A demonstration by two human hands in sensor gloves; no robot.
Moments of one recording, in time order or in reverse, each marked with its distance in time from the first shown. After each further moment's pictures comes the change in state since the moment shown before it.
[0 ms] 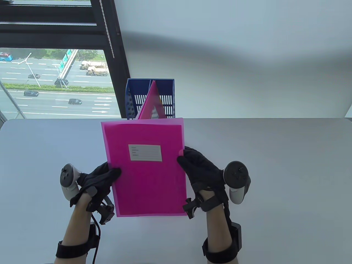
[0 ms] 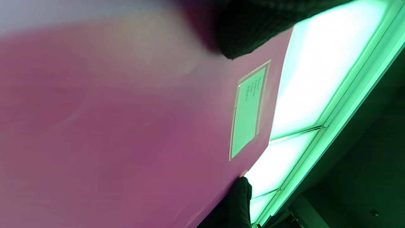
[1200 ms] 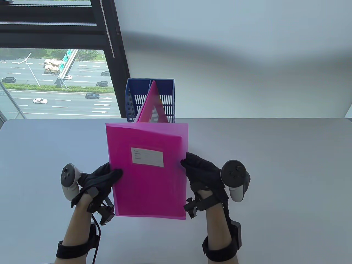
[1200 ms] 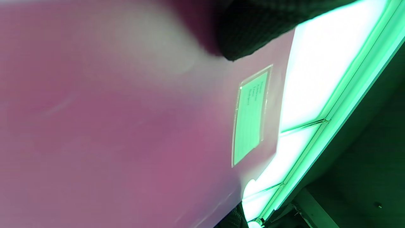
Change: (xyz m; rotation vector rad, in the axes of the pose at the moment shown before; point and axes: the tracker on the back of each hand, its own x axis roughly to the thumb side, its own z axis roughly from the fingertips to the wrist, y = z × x) left_hand 0.001 -0.002 -0.001 -0.016 0.000 -0.030; right_hand 0.004 0.003 -0.001 -0.045 -0.026 0.202
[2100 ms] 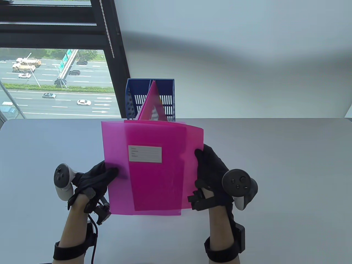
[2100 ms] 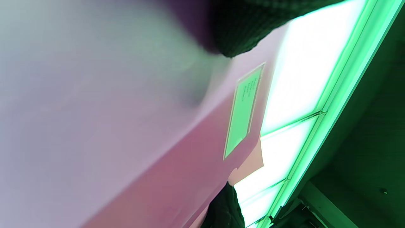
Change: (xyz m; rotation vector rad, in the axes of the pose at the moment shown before) left_hand 0.020 0.011 0.006 0.025 -0.032 -0.081; right_hand 0.000 -0.029 0.014 -0.318 -0.034 0.231
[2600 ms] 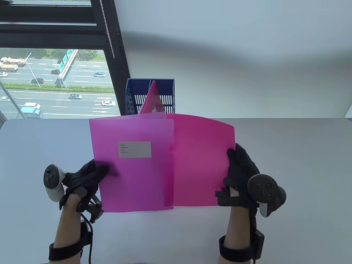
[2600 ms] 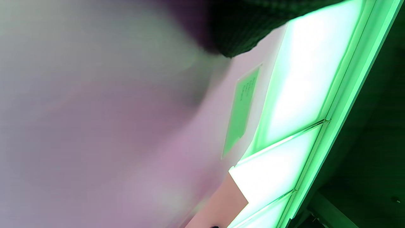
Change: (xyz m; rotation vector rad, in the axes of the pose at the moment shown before) left_hand 0.003 0.023 0.010 0.059 0.008 -0.039; right_hand -0.035 -0.064 0.000 -0.195 0.064 0.250
